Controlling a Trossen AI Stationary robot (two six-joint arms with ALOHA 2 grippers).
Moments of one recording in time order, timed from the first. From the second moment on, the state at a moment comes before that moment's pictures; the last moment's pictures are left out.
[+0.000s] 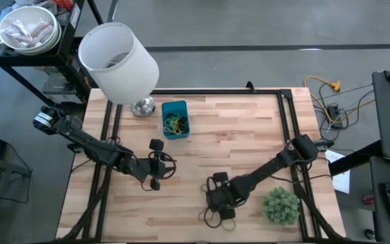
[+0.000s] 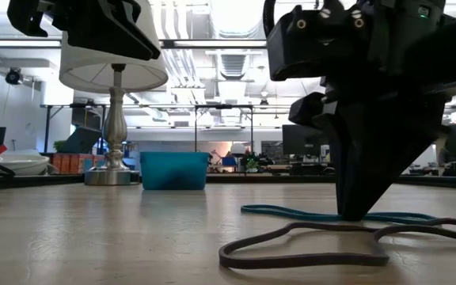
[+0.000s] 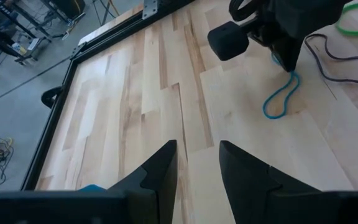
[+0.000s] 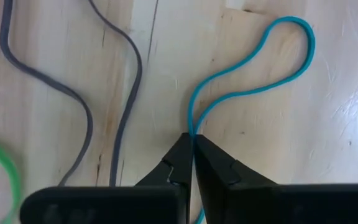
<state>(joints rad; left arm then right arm) -0.46 1.19 0.73 -0.11 -0.56 0.14 0.49 2.08 1.36 -0.66 0.13 0.35</state>
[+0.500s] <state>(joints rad) -0.46 1.19 0.74 -0.11 -0.56 0.14 0.51 2.03 1.35 -0.69 0.41 0.21</state>
